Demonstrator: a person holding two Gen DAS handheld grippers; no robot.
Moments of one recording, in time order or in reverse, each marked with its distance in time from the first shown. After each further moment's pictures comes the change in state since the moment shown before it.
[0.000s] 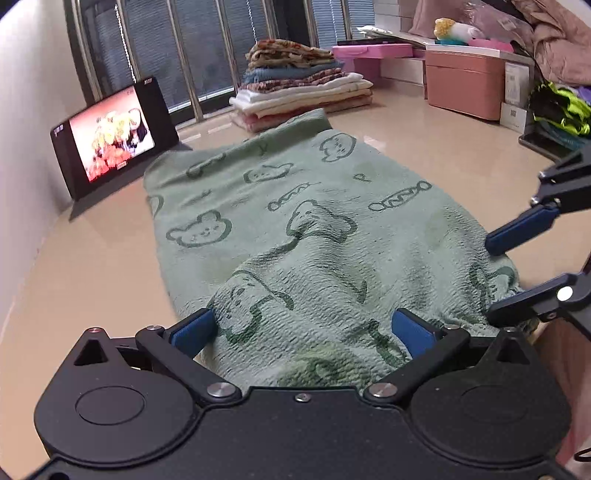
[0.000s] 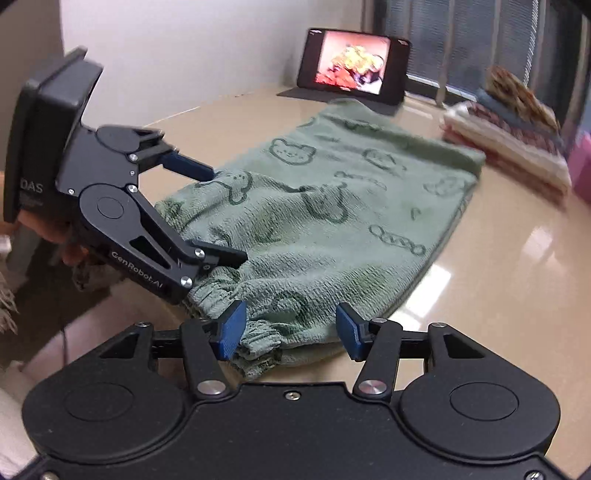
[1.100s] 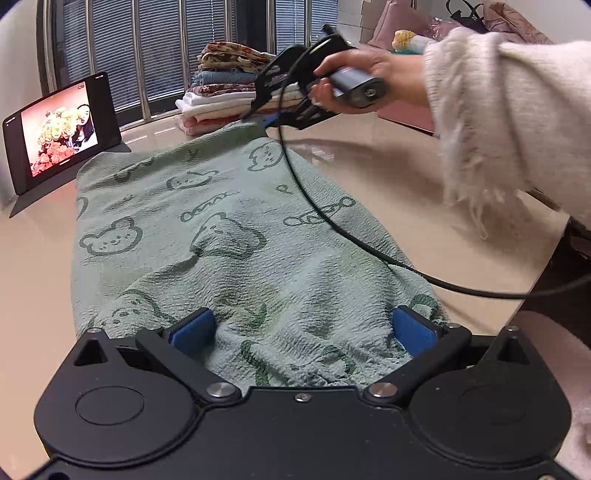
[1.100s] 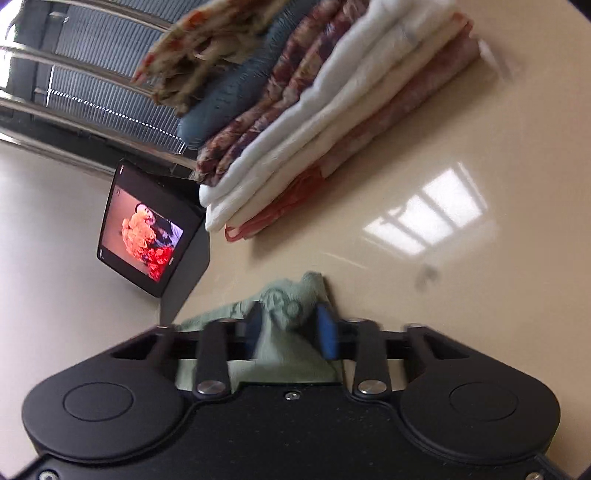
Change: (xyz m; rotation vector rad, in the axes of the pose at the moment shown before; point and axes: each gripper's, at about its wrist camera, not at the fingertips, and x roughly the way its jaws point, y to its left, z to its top) left arm 0.023 -0.033 0.002 -0.035 -0.028 -0.171; right arm 0.168 -0.327 0.121 1.112 -0.076 0.214
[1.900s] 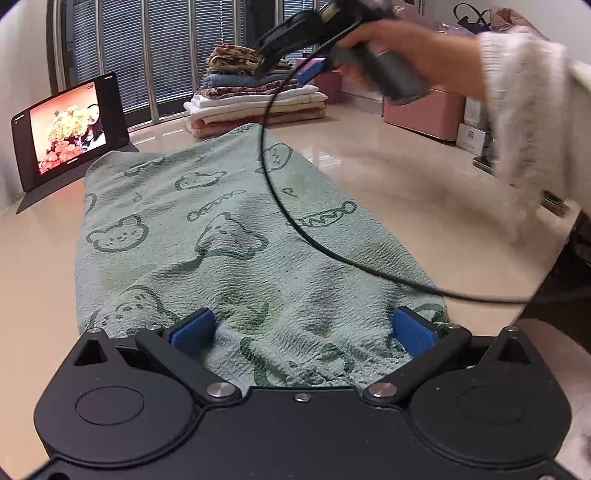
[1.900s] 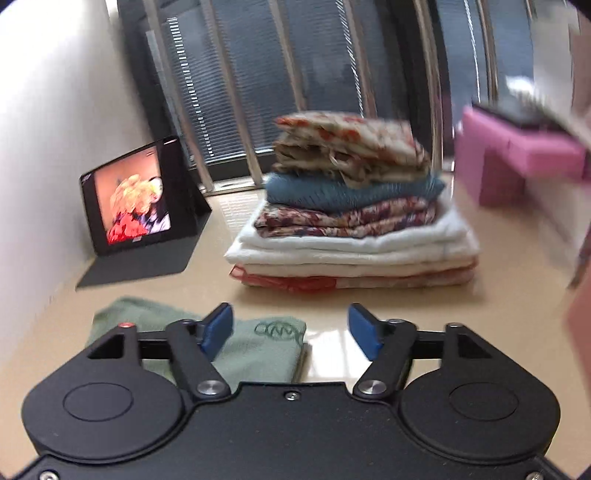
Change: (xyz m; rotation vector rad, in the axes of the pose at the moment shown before) left arm -0.006 -0.008 -0.002 -0.021 -0.013 0.036; right arm -0.060 0.106 -0.069 -0.707 -0.307 -0.327
